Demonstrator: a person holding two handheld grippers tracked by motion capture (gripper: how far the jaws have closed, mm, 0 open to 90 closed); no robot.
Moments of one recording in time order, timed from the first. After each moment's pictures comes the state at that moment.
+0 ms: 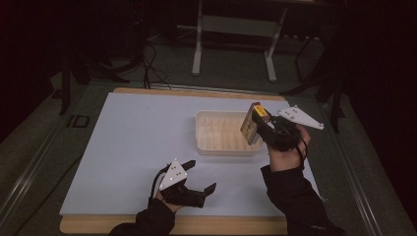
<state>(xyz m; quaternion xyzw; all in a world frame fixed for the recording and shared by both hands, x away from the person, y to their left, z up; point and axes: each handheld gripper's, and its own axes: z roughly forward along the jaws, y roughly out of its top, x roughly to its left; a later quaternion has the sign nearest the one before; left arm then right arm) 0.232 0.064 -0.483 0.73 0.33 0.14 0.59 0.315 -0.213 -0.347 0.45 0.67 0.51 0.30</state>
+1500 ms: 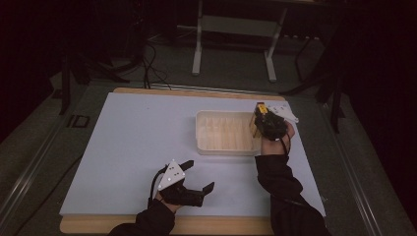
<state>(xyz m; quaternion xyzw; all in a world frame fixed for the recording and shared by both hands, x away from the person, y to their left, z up) 0.233 0.066 -0.492 0.72 0.33 0.14 0.59 0.400 -0.224 -0.433 0.53 0.63 0.43 0.37</state>
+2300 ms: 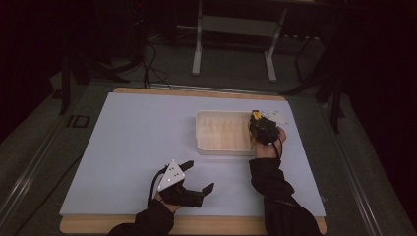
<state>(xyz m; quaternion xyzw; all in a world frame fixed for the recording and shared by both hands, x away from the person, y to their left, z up) 0.233 0.068 -0.493 0.72 0.33 0.14 0.59 0.412 -0.217 -0.471 0.56 0.63 0.41 0.35</state>
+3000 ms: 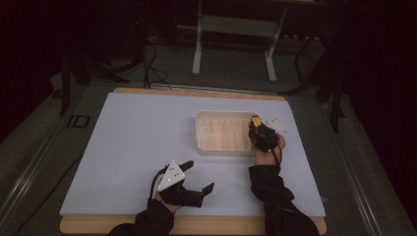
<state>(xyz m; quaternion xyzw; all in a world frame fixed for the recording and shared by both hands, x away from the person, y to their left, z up) 0.233 0.068 -0.492 0.72 0.33 0.14 0.59 0.395 -0.217 -0.484 0.55 0.64 0.41 0.35</state>
